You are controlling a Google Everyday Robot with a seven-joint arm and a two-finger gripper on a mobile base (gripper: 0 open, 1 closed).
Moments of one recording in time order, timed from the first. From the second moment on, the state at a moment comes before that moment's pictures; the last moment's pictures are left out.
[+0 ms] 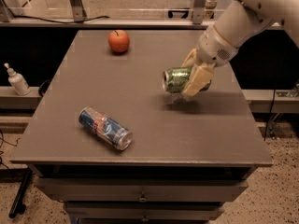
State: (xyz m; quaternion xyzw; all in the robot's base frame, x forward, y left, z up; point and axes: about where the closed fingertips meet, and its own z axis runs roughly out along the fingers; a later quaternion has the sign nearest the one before) arm 0.573 -0.107 0.869 -0.69 0.68 0.17 0.20
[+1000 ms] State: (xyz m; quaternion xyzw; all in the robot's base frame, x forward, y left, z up) arm 0.497 -0.073 0.828 -0.77 0.61 0.15 0.12
